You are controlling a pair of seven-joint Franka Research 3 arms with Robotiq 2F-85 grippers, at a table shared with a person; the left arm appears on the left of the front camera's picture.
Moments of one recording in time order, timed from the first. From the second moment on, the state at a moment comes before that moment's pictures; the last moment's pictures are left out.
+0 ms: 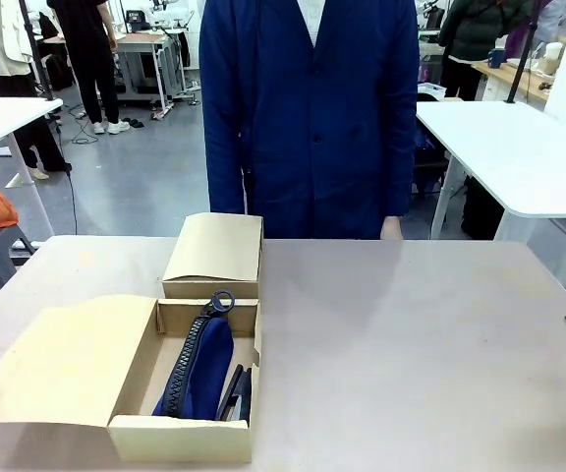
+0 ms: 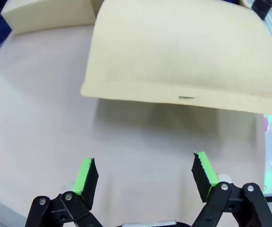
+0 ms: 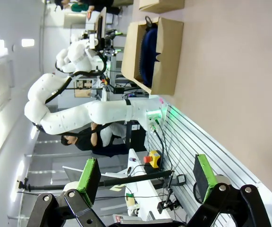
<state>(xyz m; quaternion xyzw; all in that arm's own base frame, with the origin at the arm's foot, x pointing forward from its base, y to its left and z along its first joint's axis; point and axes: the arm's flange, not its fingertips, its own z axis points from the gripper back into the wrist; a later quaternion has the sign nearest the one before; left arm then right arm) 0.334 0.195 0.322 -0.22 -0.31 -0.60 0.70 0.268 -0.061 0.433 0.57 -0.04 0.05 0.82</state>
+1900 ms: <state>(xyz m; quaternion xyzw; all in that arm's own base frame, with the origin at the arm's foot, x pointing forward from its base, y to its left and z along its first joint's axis) 0.362 -0.125 0.351 -0.41 -0.42 -0.64 0.51 0.268 -0.060 0.433 0.57 -0.03 0.05 0.82</state>
